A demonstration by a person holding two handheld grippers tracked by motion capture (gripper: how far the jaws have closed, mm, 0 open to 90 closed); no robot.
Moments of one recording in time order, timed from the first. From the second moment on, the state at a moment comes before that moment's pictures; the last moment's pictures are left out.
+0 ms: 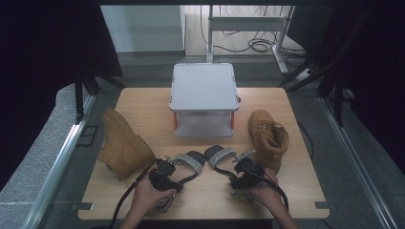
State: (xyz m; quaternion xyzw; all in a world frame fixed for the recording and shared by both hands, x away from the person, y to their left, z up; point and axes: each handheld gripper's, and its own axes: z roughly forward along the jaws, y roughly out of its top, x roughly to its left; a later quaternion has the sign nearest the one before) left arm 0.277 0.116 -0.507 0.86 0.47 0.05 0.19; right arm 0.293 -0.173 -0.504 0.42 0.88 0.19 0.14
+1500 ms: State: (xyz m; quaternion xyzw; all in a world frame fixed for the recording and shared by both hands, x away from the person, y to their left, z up) left arm 0.275 0.130 -0.499 0.85 0.47 0.07 0.23; right arm 0.289 -0.183 -0.504 0.46 0.84 0.24 0.14
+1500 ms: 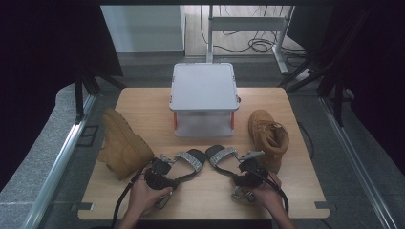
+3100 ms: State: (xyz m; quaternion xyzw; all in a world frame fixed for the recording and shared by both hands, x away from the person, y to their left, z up) left arm 0.335 0.123 -0.467 0.76 0.55 0.12 0.31; right arm 0.330 -0.158 -0.473 0.55 0.76 0.30 0.17
